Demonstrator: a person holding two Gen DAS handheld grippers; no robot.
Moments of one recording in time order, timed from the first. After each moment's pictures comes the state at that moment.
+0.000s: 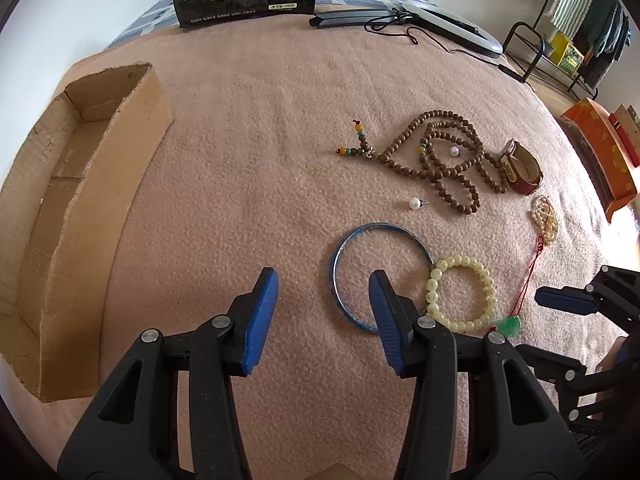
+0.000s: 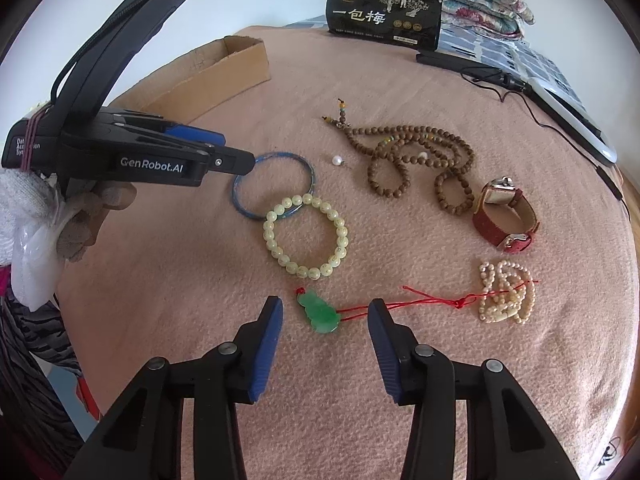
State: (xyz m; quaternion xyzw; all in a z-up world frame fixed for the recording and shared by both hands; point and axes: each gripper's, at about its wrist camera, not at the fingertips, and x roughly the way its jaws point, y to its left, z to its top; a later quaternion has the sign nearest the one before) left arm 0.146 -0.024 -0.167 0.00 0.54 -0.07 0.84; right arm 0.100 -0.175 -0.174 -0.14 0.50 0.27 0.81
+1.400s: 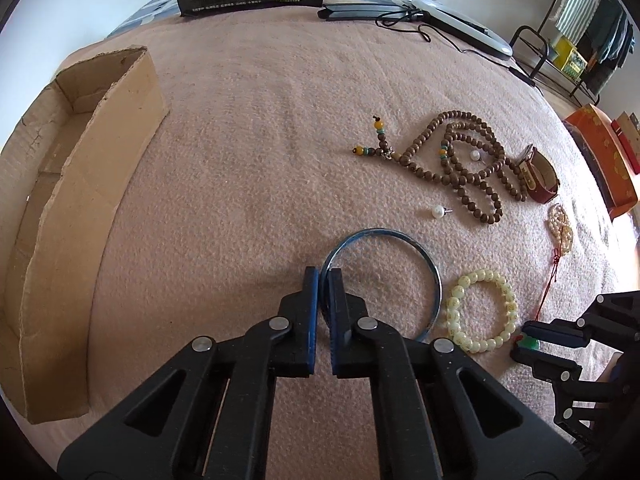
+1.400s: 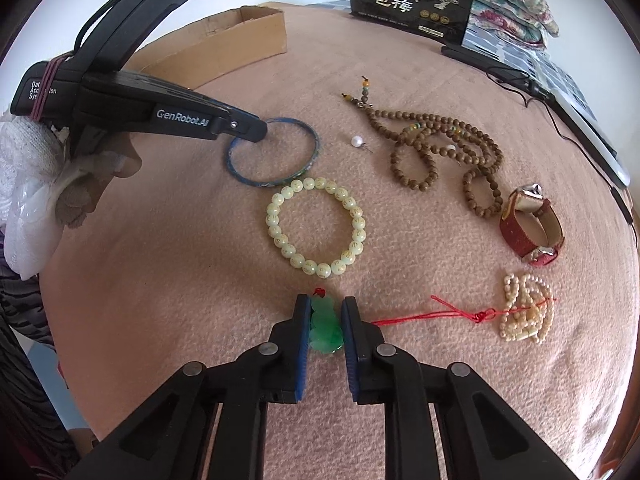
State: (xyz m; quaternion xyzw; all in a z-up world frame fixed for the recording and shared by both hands) left arm 0.160 -0.018 -0.184 -0.01 0.54 -0.07 0.84; right arm 0.098 -0.163 -0.189 -0.18 0.51 0.28 0.79
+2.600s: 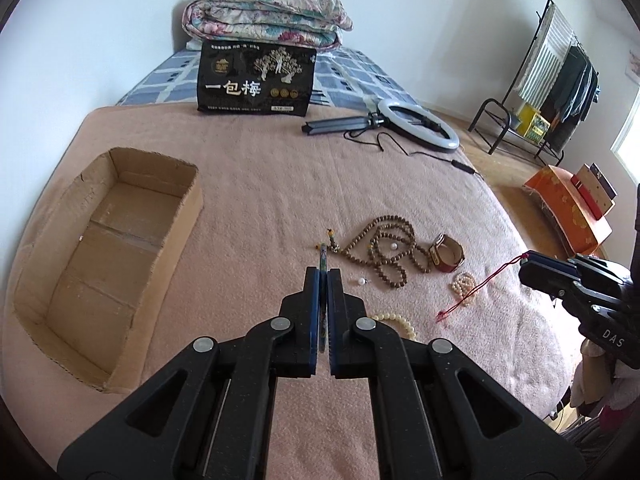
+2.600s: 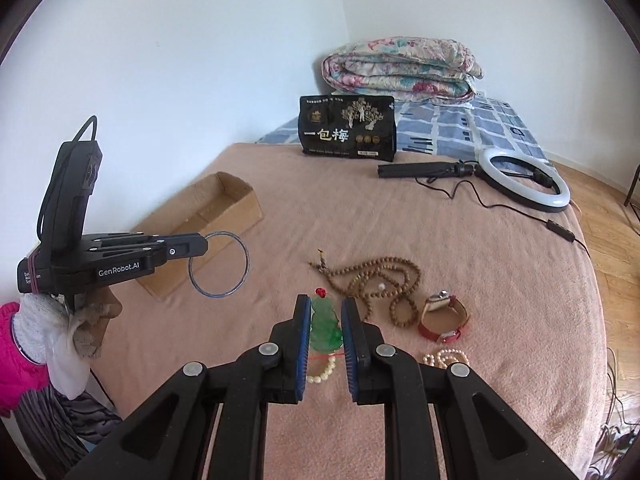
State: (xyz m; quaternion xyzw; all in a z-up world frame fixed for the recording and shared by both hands) left arm 0.106 0.008 -0.060 -0.08 0.42 -0.10 0.90; right arm 0.102 -0.191 -0.057 -0.03 0.38 0.25 0.89
